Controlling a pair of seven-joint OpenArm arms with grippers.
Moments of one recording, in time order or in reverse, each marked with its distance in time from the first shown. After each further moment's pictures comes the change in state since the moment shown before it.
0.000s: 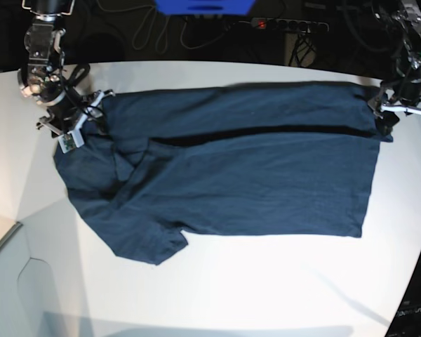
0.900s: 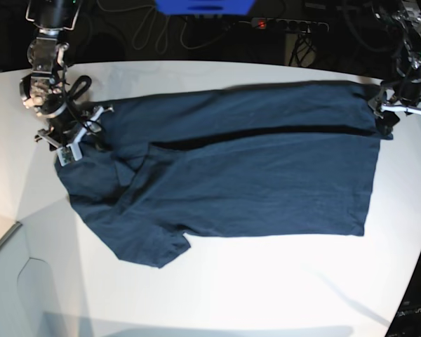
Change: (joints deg) left arm 0.0 0.0 0.0 0.0 0.0 0.0 0.0; right arm 4.4 -0.8 2.1 -3.4 -3.9 -2.1 4.1
